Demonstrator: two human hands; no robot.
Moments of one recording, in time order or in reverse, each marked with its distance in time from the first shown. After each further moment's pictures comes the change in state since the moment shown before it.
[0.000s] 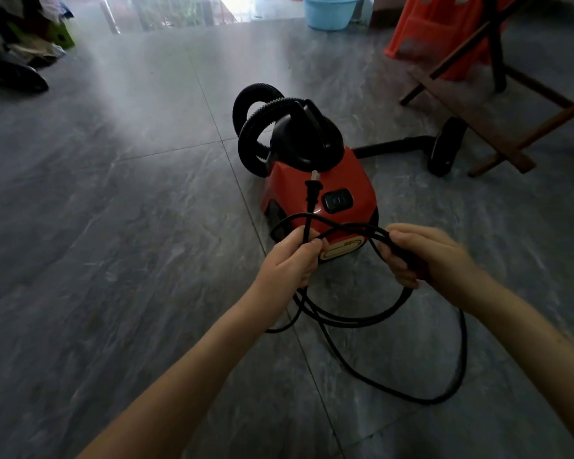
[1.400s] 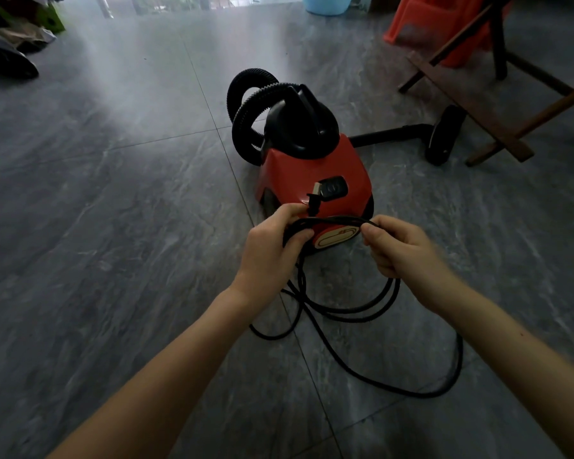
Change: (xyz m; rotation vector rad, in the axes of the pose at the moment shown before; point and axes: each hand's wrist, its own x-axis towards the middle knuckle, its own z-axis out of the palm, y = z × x) left_hand 0.011 -0.014 -0.005 0.592 0.269 0.344; right_hand 0.003 0.014 0.026 -0.005 0.246 0.019
